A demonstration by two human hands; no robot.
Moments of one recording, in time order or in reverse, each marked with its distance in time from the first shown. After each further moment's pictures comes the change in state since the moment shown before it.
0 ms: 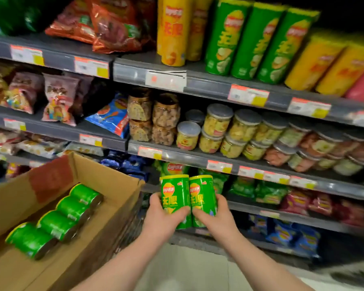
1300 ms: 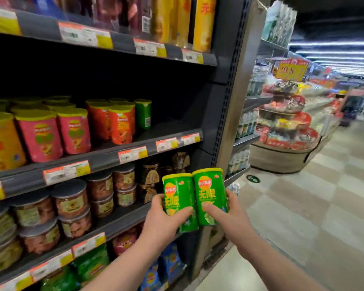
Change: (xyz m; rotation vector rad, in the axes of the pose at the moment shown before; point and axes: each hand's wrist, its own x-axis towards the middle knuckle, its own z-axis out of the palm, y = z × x) left_hand -0.203 0.215 0.470 0.087 -0.841 0.568; right_hand -0.154 0.110 -0.519 0.294 0.882 -0.142
